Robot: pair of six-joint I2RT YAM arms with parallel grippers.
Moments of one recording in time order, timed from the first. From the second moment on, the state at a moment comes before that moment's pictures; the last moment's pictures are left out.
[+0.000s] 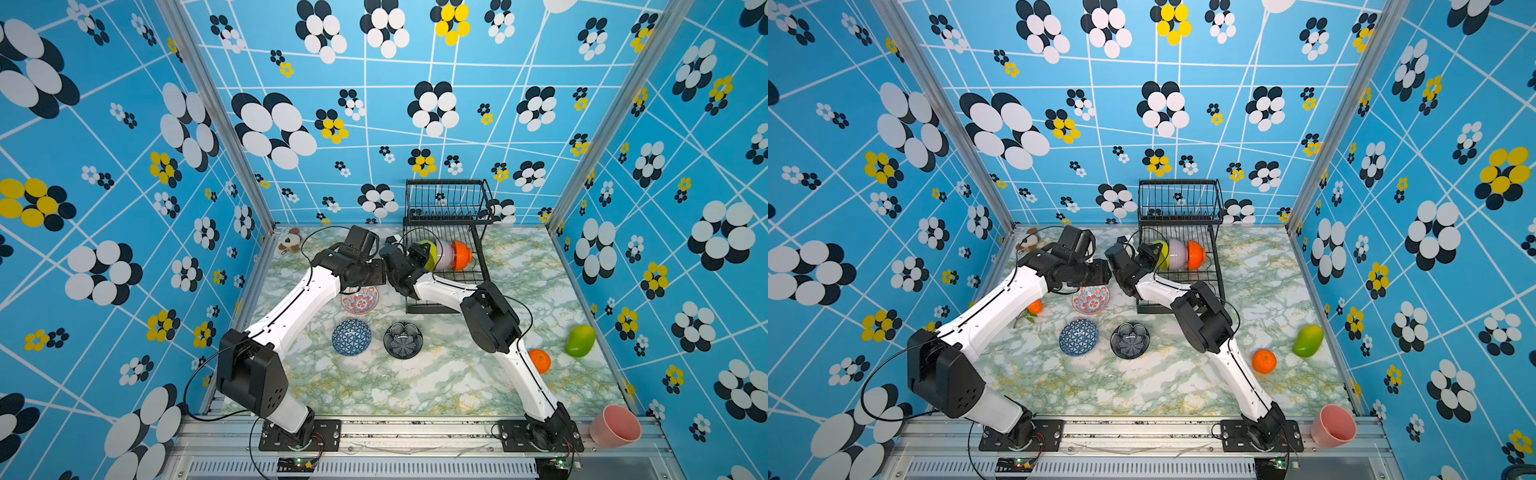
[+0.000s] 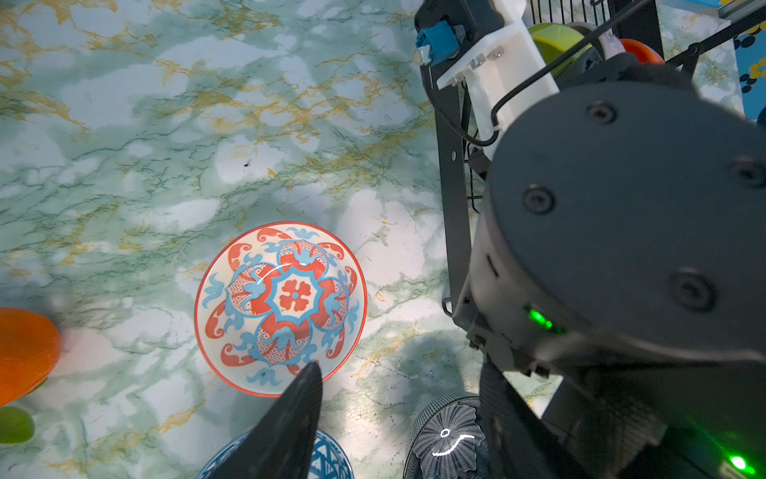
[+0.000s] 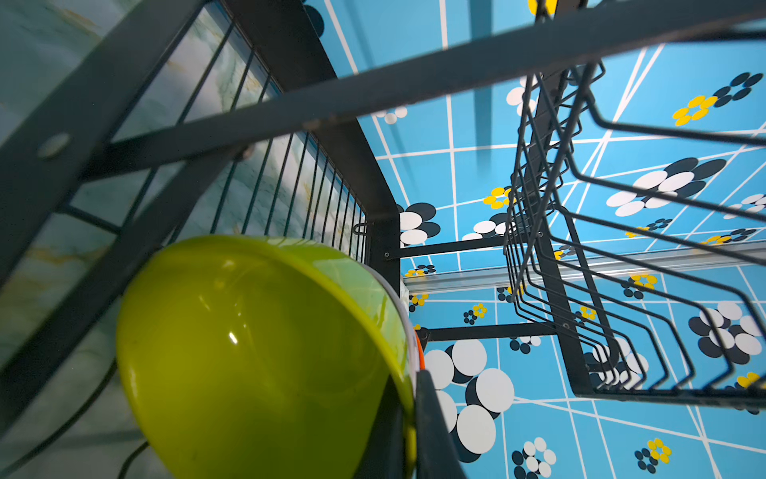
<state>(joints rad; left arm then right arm) -0.45 1.56 1.41 -0.79 0.03 -0.46 0.75 2.43 1.87 0.06 1.32 -0.85</state>
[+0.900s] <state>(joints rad) -0.45 1.56 1.41 -0.79 0.03 -0.46 0.75 2.48 1.93 0.08 1.35 -0.91</state>
